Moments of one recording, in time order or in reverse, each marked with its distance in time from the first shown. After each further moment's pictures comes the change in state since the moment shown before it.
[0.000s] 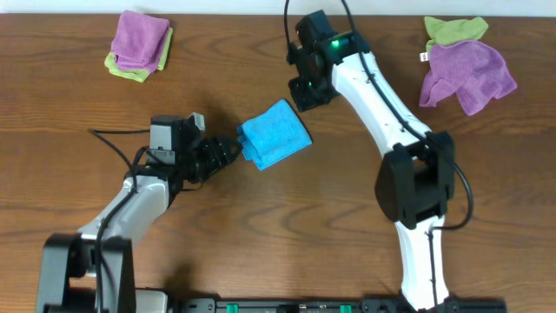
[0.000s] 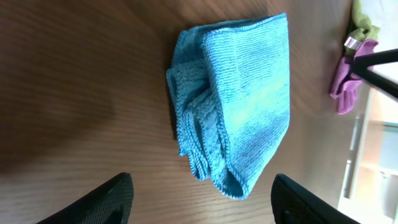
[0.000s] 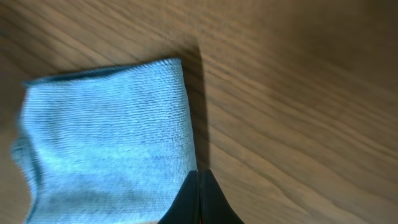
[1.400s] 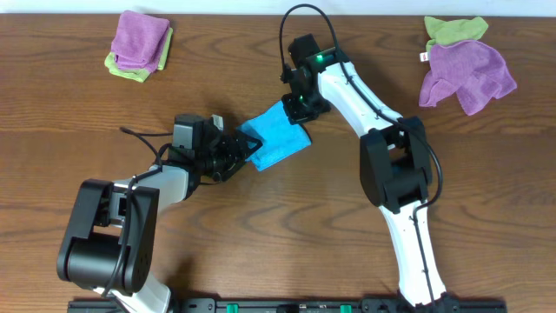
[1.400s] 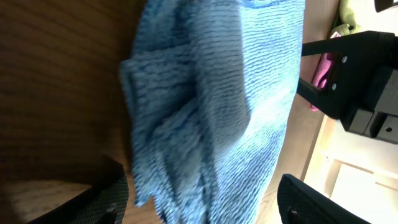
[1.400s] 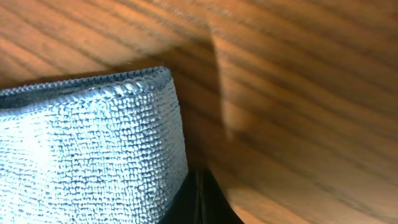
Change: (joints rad) left arm -0.077 0.243 0.009 0.286 0.095 -0.208; right arm 0.003 0.175 -0.001 0.065 -0.105 0.059
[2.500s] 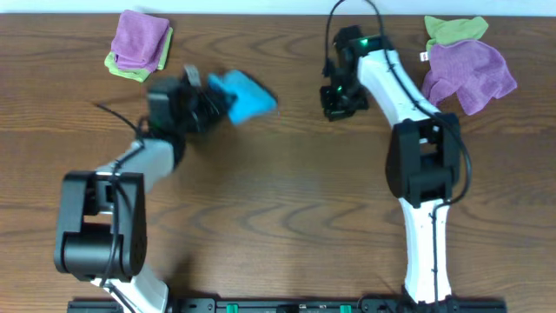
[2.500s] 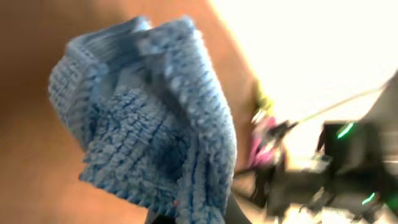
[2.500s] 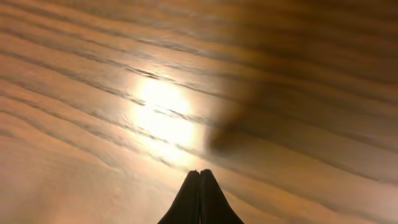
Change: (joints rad) left arm 0.139 0.047 0.265 0.169 -0.013 -0.060; right arm -0.181 -0.054 -0.001 -0.150 0.007 0.006
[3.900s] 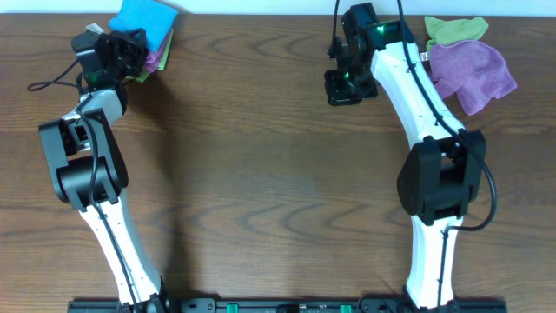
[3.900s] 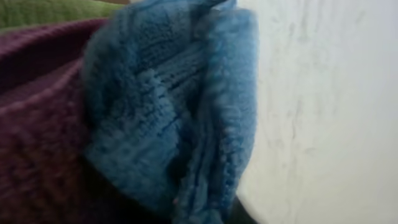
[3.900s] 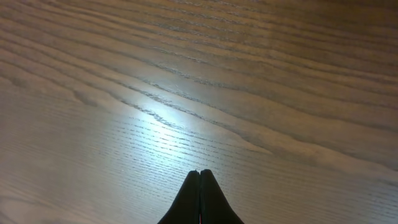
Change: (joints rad) left arm 0.311 0.576 0.652 0.082 -0.142 -0.275; right arm 0.019 -0.162 0.000 -0.048 0.009 0.035
